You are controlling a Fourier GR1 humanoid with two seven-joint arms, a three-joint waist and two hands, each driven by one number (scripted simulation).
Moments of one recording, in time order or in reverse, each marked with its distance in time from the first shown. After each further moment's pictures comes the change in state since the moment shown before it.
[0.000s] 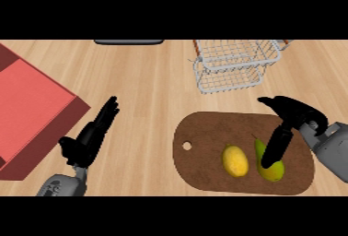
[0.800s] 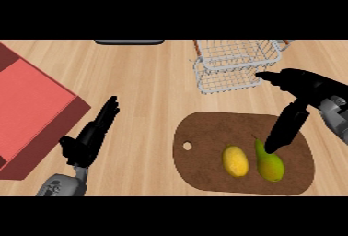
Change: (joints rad) left arm -0.003 0.013 -0.022 -0.012 0.018 0.023 0.009; right arm -0.130 -0.020 -0.121 -0.045 -0.124 0.067 0.014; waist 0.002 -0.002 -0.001
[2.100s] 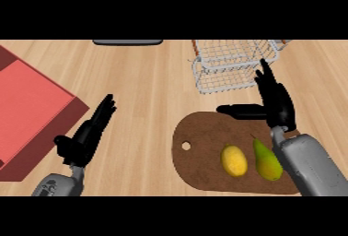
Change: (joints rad) left arm -0.002 0.025 -0.003 -0.017 0.024 0.023 0.008; right arm 0.361 0.499 -0.311 0.214 0.175 -0.748 -0.820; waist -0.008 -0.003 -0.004
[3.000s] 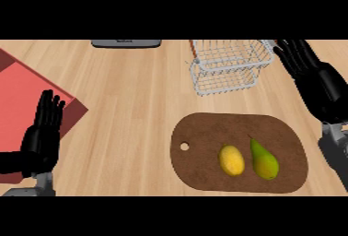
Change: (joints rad) left arm 0.105 0.021 0.198 -0.162 0.055 0.218 -0.067; right arm 0.000 -0.211 -0.102 -0.202 -0.194 0.414 -0.284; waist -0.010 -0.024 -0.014
